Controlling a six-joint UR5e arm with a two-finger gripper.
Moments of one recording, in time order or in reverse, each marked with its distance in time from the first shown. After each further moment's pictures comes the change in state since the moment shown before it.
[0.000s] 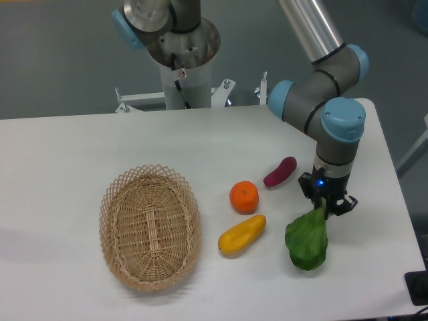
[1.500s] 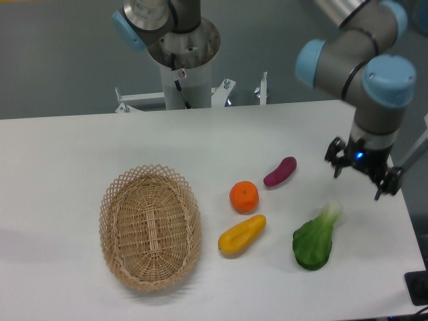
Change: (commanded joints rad) arm 0.093 0.153 0.262 -0.482 0.084 0.113
